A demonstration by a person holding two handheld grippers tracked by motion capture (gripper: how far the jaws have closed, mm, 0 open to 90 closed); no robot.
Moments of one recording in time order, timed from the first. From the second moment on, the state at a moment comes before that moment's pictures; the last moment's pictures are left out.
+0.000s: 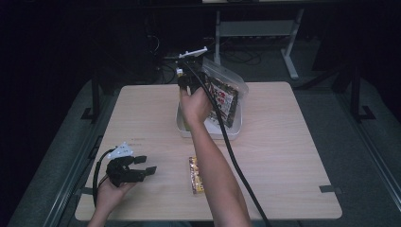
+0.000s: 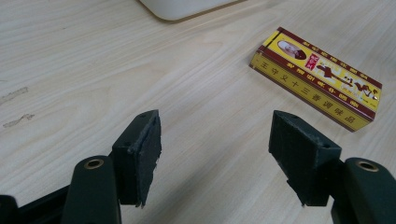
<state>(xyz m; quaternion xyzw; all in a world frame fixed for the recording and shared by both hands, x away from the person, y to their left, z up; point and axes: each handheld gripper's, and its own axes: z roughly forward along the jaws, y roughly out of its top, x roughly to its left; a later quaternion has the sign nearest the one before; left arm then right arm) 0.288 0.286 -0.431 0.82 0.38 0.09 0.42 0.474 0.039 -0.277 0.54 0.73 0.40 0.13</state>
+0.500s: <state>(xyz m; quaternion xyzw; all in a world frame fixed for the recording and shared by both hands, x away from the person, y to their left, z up) 0.288 0.286 -0.431 0.82 0.38 0.09 0.42 0.472 0.045 -0.298 0.55 0.72 0.40 0.11</state>
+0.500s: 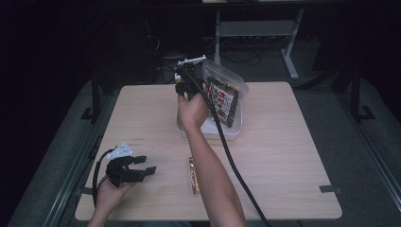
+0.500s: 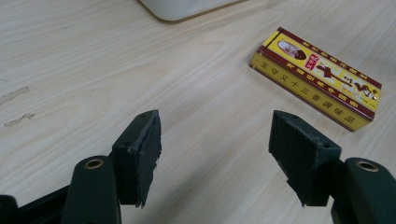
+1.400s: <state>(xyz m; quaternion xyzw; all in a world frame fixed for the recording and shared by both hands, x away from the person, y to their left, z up) 0.287 0.281 -0.433 0.83 0.37 0.09 0.41 0.460 0.023 -0.291 0.52 0.75 0.42 0.06</state>
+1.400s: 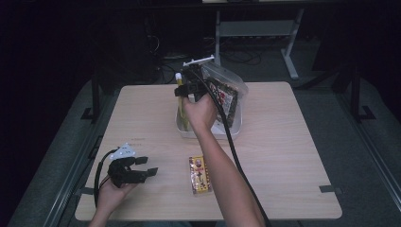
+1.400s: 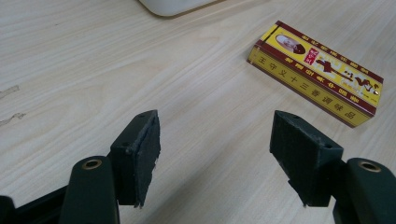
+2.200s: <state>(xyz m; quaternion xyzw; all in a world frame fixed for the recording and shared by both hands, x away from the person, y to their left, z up) 0.286 0.275 -0.435 0.83 0.37 0.09 0.41 0.431 -0.006 -0.295 0.48 0.76 0.44 0.02</state>
